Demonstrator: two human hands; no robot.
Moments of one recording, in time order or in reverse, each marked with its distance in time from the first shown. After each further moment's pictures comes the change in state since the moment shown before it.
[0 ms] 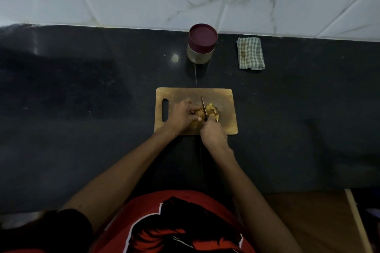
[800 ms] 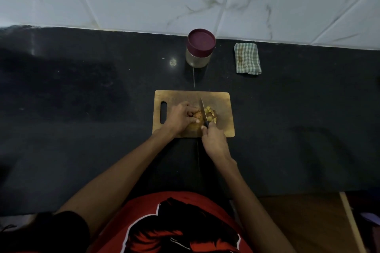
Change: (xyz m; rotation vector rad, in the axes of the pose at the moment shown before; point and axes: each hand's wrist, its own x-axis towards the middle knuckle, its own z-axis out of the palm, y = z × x) left_hand -0.002 0.002 -0.003 -0.043 0.013 -0.006; right_hand -0.012 0.014 -0.001 0.143 0.026 -0.062
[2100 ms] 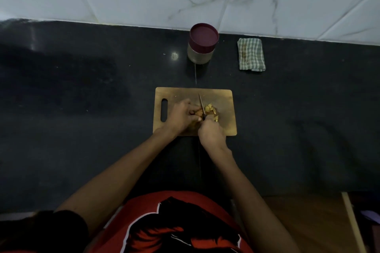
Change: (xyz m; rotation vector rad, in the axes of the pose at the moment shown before) left_hand 0.000 0.005 -0.001 -0.017 0.003 -0.021; right_hand 0.016 -0.019 0.004 -0.212 -0.004 0.018
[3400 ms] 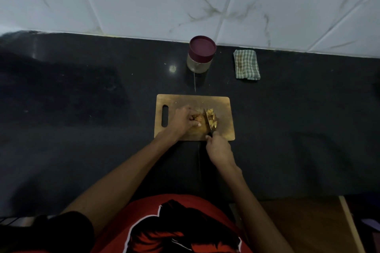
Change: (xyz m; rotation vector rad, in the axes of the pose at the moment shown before) left_hand -0.004 0.007 -0.004 0.101 -0.022 0.006; right_hand -0.025 0.031 0.001 0.178 -0.033 0.057
